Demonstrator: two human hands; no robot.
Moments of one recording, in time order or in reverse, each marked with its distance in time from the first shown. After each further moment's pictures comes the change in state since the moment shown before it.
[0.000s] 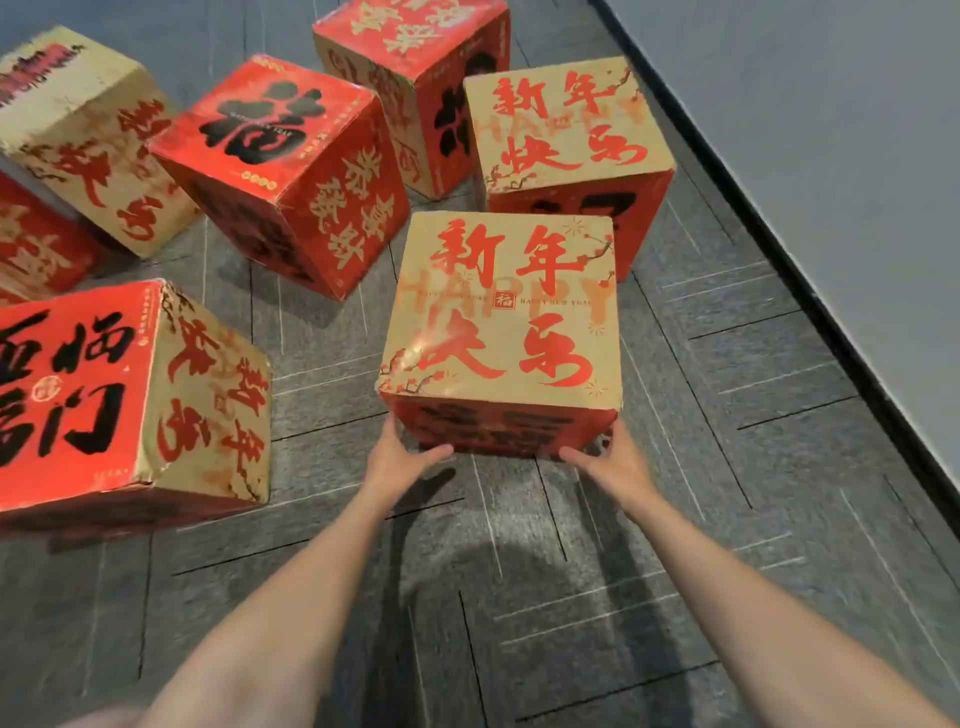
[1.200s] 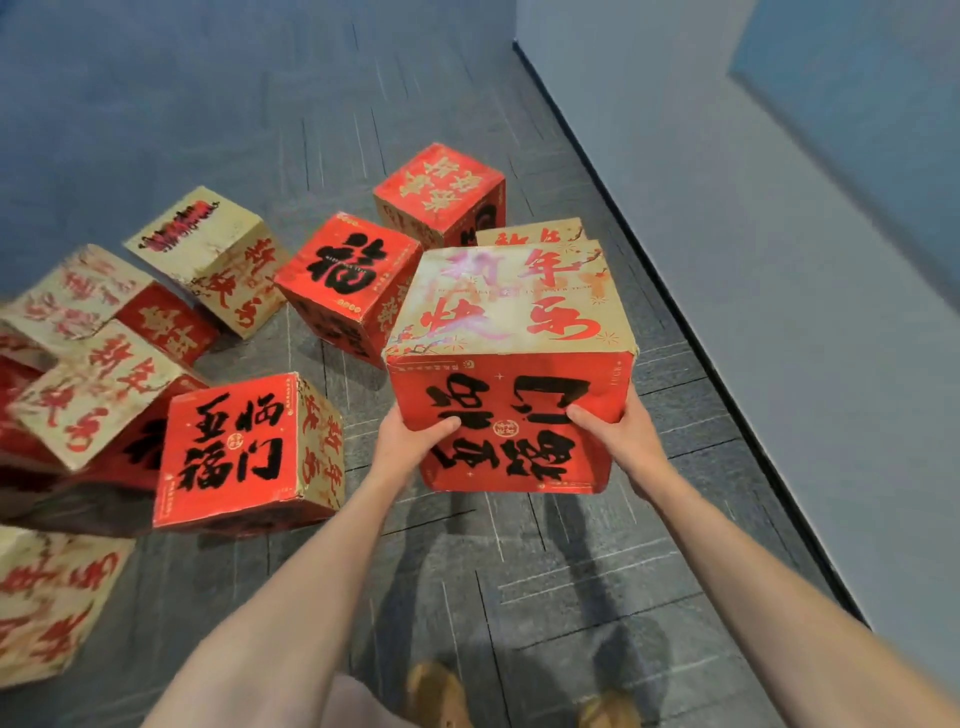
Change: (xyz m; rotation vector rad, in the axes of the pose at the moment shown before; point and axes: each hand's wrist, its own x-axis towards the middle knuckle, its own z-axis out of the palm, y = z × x) left_hand -0.223 0.224 -0.182 -0.397 -0.008 0.204; right_hand -0.208 -0.269 -0.171 0.279 0.023 -0.209
